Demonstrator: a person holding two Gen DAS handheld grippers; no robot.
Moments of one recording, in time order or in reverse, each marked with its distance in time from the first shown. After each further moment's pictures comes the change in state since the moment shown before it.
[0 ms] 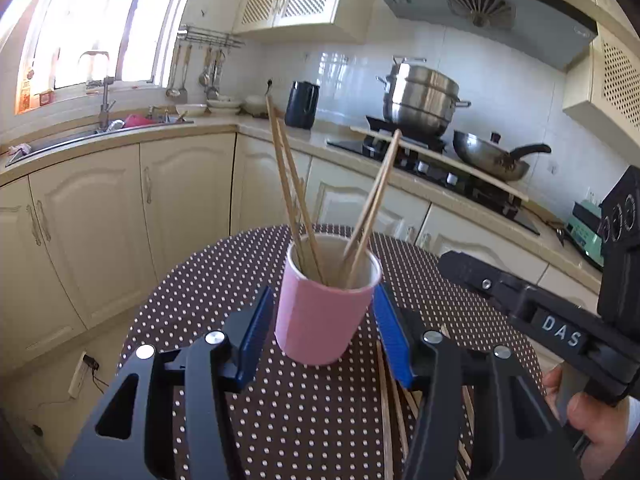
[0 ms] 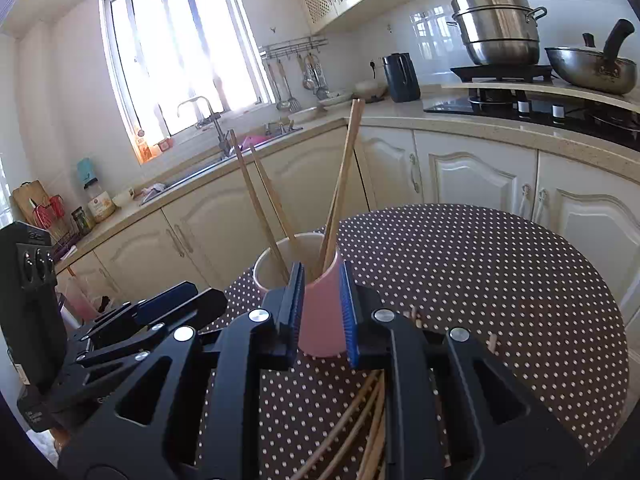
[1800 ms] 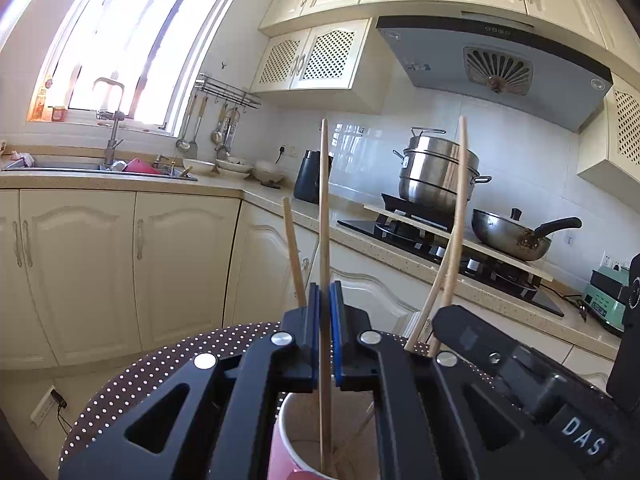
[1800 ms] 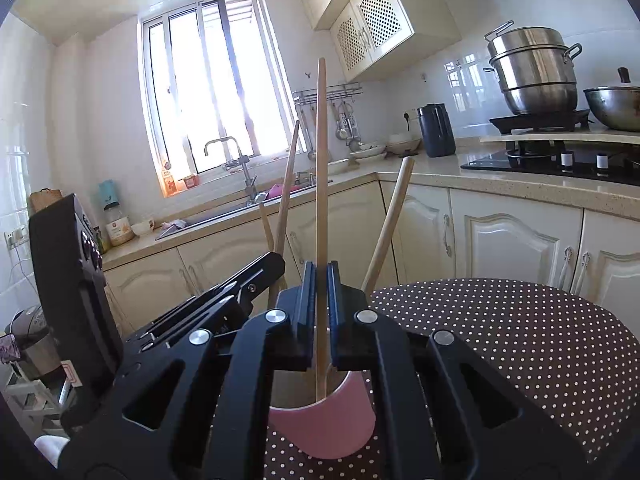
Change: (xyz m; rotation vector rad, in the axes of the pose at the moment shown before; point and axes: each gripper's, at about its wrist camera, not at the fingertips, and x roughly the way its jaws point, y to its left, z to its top) left arm 0.079 0.008 0.049 -0.088 -0.321 0.021; right arm 0.062 -0.008 0.028 -0.086 -0.216 0.120
